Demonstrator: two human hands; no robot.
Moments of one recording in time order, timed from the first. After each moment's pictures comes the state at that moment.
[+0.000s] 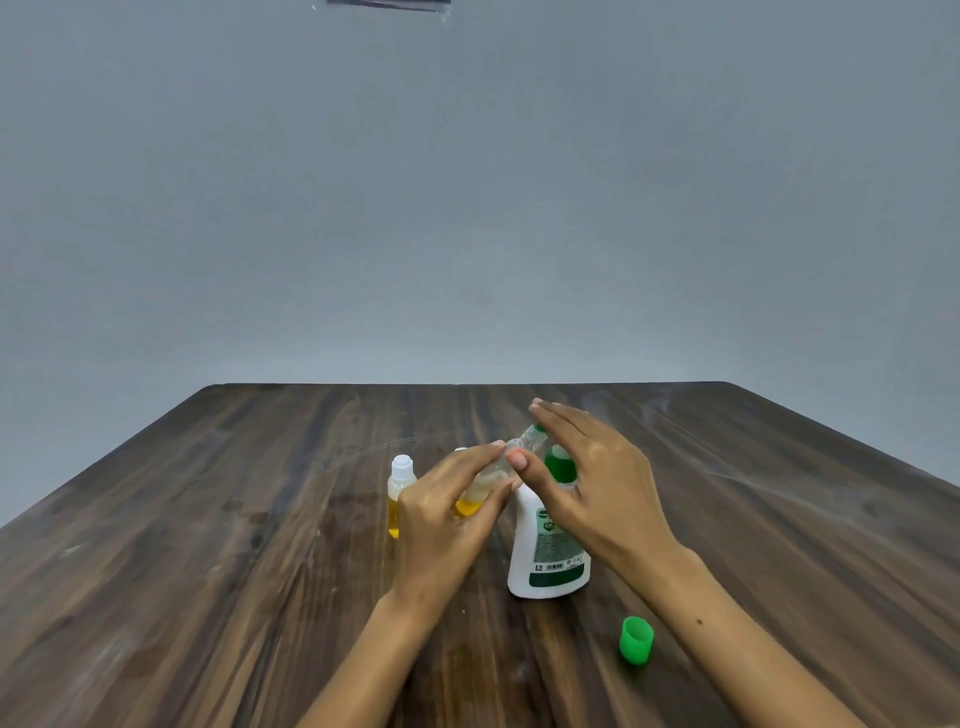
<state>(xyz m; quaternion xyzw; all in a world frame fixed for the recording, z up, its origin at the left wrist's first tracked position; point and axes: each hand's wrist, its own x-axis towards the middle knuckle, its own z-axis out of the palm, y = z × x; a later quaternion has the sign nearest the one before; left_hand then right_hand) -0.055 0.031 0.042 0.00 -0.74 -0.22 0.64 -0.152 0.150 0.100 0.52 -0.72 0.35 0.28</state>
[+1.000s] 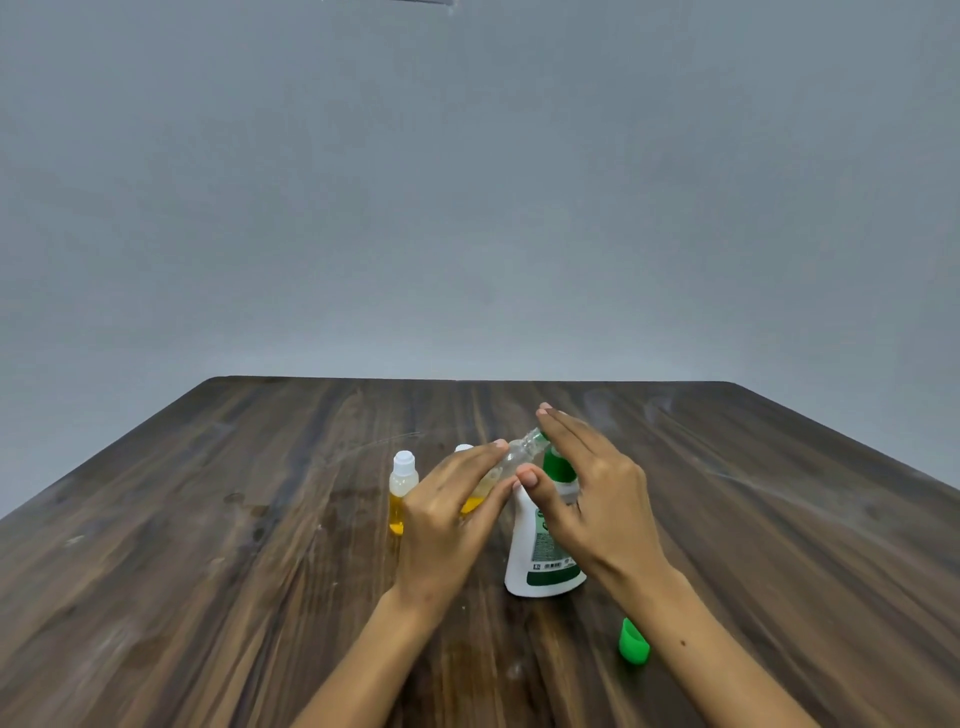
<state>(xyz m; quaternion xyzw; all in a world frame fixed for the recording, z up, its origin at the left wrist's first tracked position) -0.060 0.029 0.037 0.01 -0.74 -0.17 0.65 -0.156 0.147 0.080 0.53 -0.70 0.41 0.26</state>
